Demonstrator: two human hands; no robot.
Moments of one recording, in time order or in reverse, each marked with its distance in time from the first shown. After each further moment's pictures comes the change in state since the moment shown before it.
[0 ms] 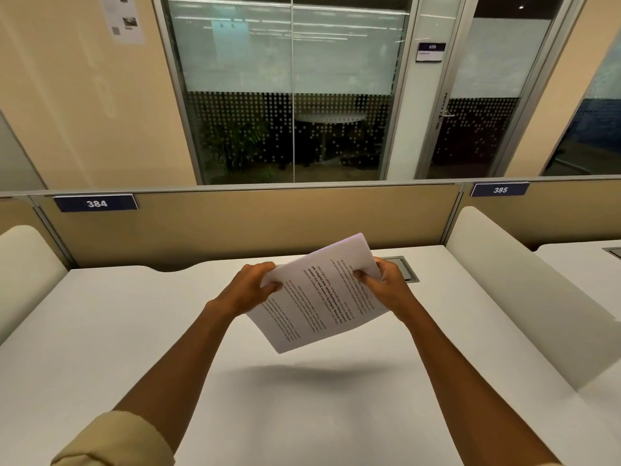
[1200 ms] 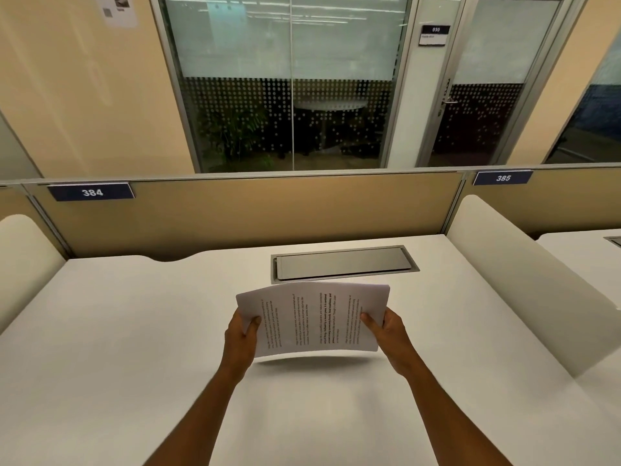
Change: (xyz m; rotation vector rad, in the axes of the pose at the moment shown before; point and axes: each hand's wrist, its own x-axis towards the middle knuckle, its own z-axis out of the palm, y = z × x) left_hand -0.084 -0.058 0.108 -0.650 0.353 -0.411; right_hand -0.067 0.097 0.041 0.276 0.045 0.240
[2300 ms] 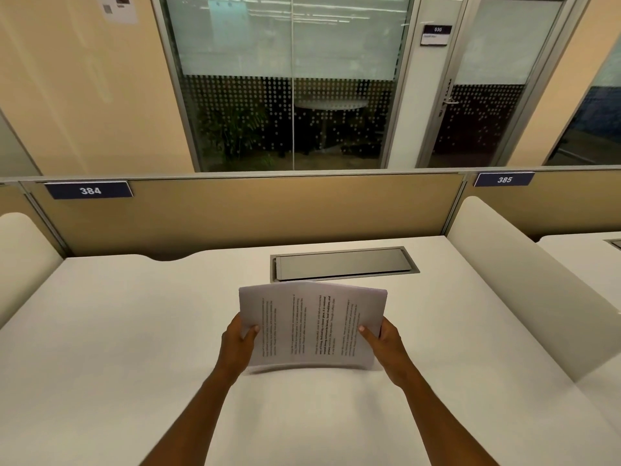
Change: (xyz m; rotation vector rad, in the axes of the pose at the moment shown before) left_hand -0.001 0.003 -0.009 0.156 -0.073 -0.002; right_hand -0.006 0.012 0.007 0.001 0.005 0.043
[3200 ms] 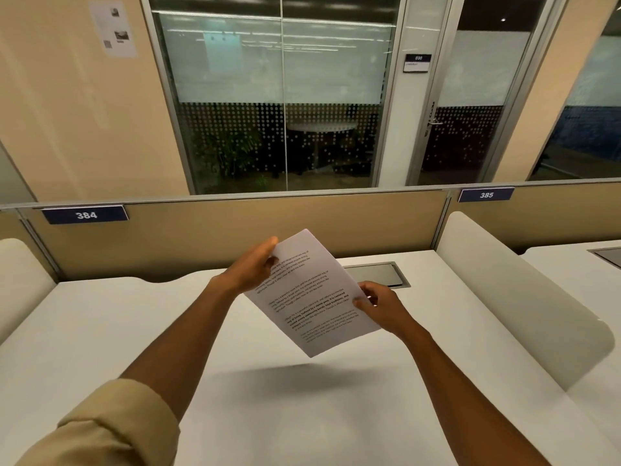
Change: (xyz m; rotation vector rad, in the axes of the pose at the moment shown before) left_hand 0.086 0.183 -0.022 0.476 -0.348 0.371; right_hand 0.042 -0.094 -0.035 -0.441 -0.118 -0.277
